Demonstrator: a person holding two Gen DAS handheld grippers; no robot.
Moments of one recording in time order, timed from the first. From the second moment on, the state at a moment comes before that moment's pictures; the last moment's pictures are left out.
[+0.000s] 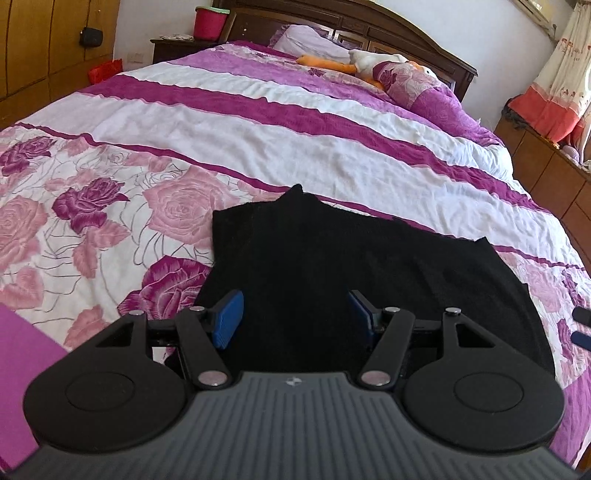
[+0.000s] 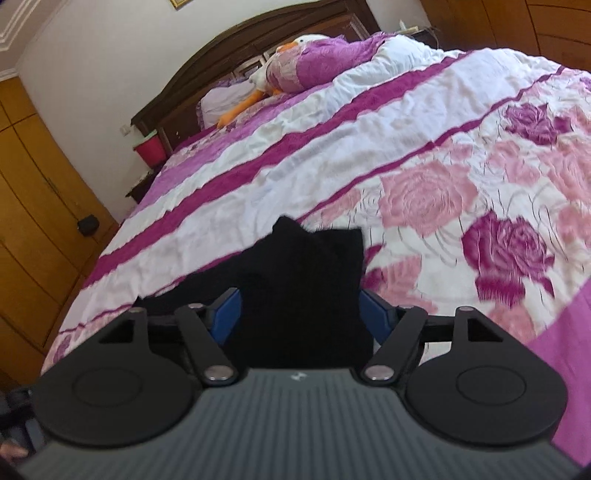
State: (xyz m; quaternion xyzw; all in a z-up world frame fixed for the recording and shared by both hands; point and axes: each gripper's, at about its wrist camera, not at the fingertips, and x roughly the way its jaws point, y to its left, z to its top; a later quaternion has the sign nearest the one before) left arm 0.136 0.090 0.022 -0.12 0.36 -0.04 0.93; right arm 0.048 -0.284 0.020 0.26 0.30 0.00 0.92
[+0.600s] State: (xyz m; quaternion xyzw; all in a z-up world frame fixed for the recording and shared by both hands) left arm 0.126 0.097 -0.004 -0.11 0.39 -0.02 0.91; right arm 0.050 -0.271 -0.043 0.29 0.32 -0.01 0.91
